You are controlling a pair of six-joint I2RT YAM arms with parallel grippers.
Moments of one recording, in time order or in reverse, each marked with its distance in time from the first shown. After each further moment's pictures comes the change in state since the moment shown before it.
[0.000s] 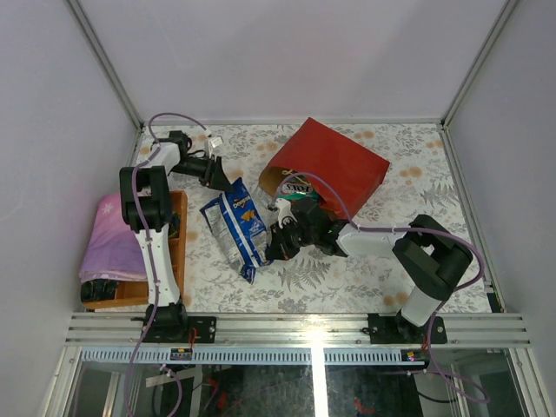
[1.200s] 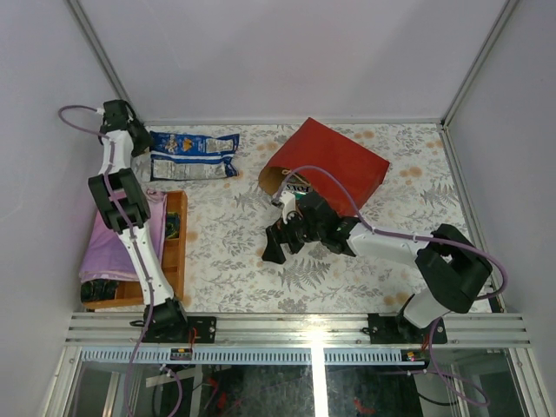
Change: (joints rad) left arm 0.267 0.111 0.432 0.327 -0.978 -0.992; right arm -0.010 -0.132 0.006 -0.088 0.048 -0.085
